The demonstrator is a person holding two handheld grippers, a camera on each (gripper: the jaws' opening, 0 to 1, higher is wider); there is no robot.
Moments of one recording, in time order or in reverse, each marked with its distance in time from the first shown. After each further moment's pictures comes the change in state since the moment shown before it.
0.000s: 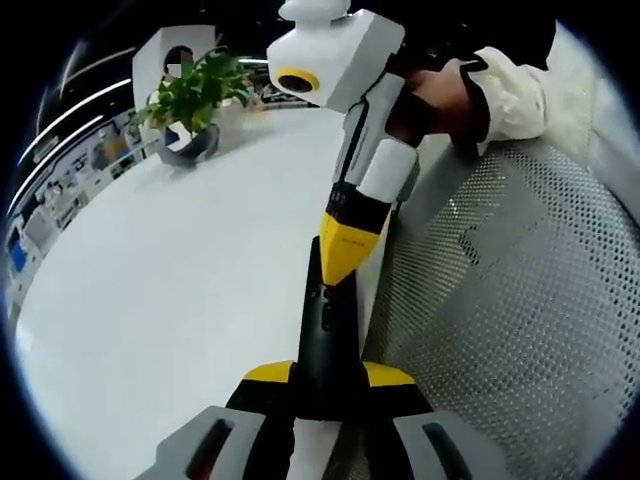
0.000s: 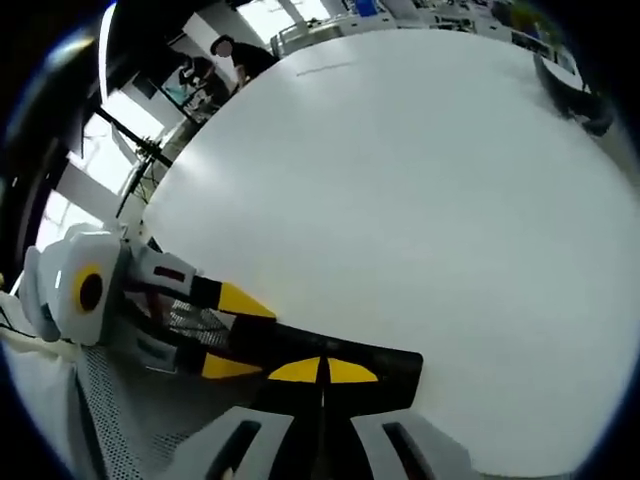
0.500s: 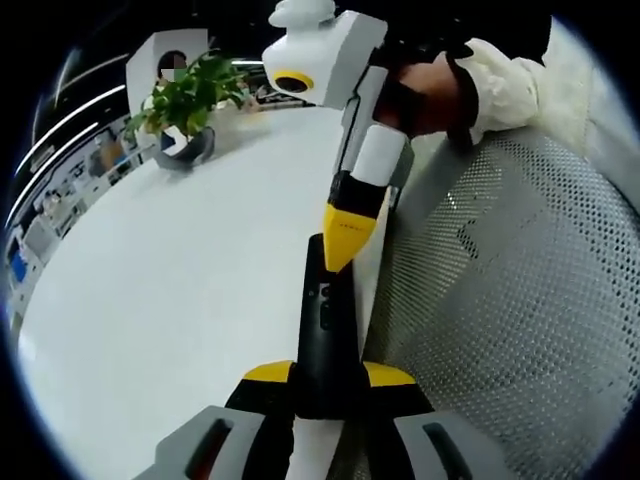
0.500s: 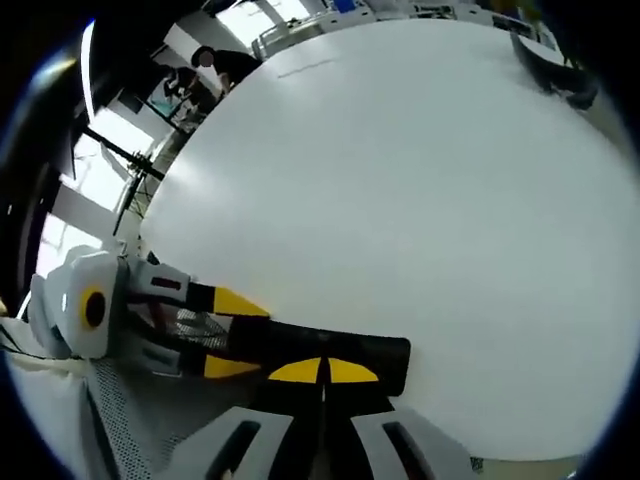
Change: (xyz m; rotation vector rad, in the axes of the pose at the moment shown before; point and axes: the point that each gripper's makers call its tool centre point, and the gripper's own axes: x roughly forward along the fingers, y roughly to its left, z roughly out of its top) left arm 0.001 0.000 -0.001 0.031 0.006 0.002; right arm -0.007 -0.009 -0.004 0.116 0.011 0.008
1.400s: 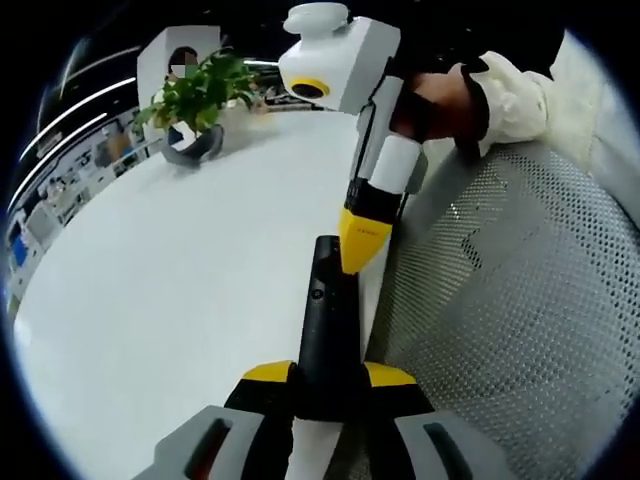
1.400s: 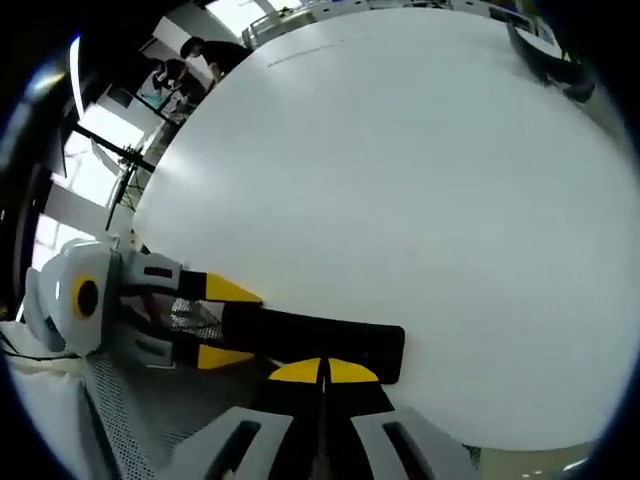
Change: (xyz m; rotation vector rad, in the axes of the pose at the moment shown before) left arm 0.000 0.003 0.002 -0.058 -0.020 0.001; right arm 0.001 -0.002 -0.008 0.008 0.056 -0.022
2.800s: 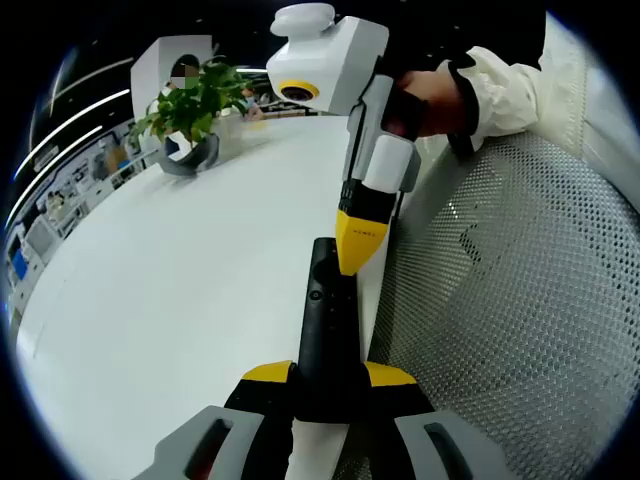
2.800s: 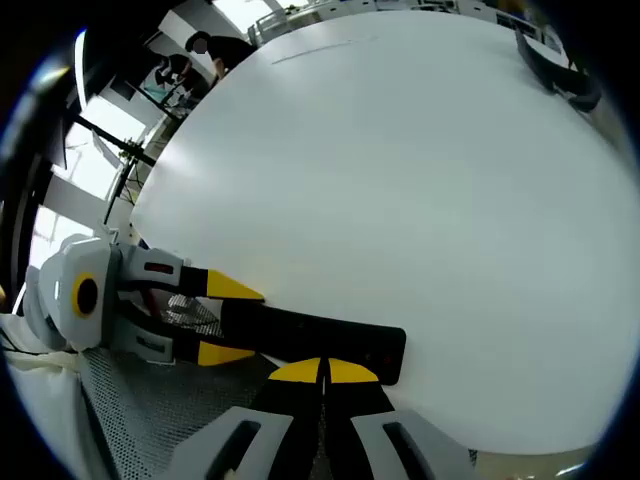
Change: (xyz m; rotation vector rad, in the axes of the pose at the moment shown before) left arm 0.001 0.001 0.001 0.051 -0.025 0.004; right arm 0.000 0.000 0.001 -0.025 0.006 -0.013
